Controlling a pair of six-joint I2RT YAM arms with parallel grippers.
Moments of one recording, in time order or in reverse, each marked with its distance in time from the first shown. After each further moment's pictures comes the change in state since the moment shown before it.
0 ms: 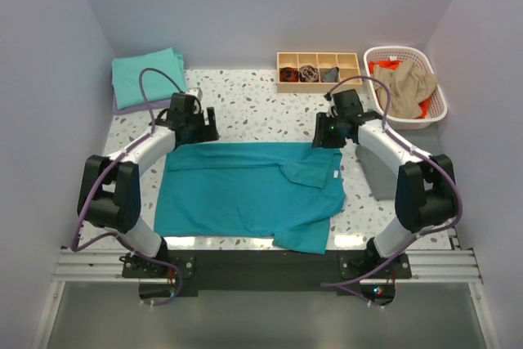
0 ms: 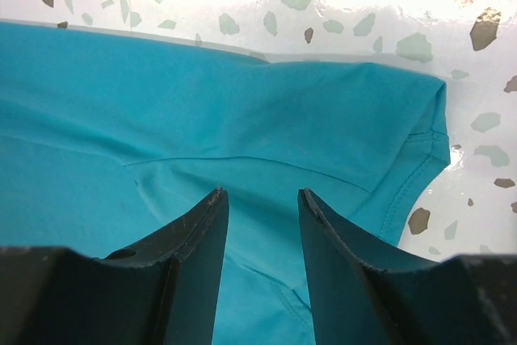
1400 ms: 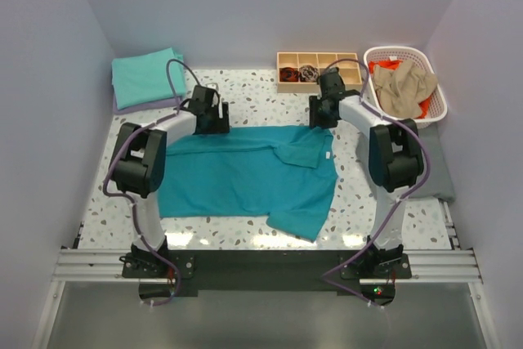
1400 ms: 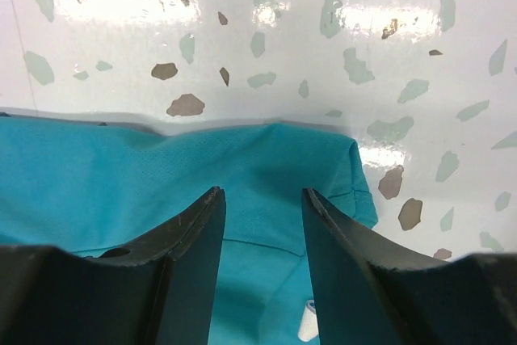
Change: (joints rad) left arm -0.049 0.364 0.251 0.078 -0.050 0.034; right arm -0.004 0.425 0.383 -0.003 0.169 -0.048
